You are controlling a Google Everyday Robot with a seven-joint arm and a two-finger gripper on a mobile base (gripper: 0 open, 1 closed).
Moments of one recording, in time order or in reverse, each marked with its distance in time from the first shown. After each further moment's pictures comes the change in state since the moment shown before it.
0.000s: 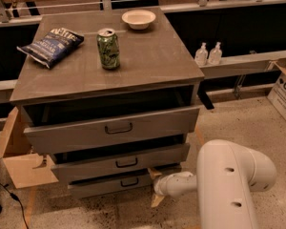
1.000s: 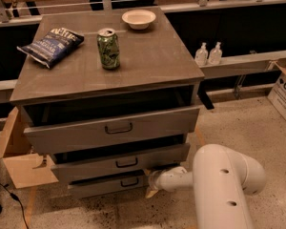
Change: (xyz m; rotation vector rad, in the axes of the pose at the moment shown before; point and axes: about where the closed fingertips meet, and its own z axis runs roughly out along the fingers) arm -0.008 -0.027 0.035 0.017 -0.012 -0.067
